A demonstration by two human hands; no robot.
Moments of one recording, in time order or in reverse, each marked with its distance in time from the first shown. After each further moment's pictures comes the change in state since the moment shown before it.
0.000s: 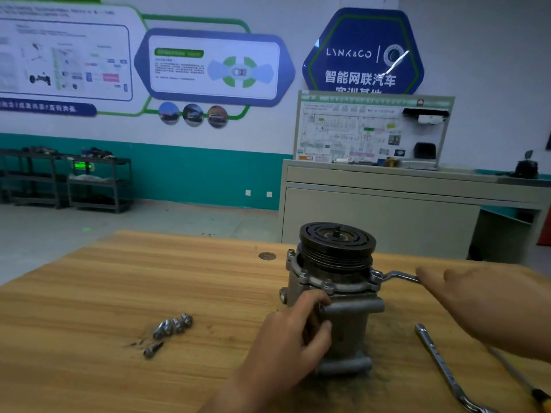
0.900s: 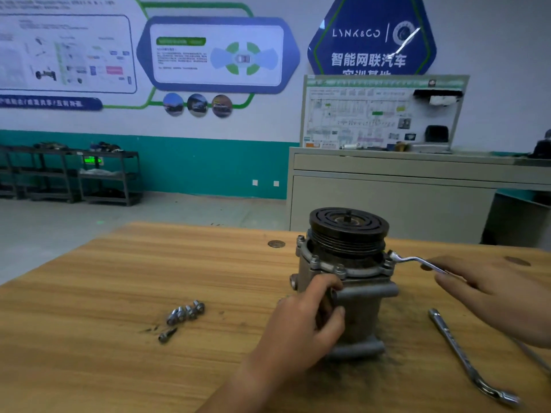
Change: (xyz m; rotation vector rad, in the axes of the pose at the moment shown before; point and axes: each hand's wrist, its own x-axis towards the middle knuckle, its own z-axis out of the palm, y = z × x) left_hand 0.001 -0.001 0.002 -0.008 -0.022 0.008; right_hand -0.011 -0.006 0.009 0.801 0.196 0.124
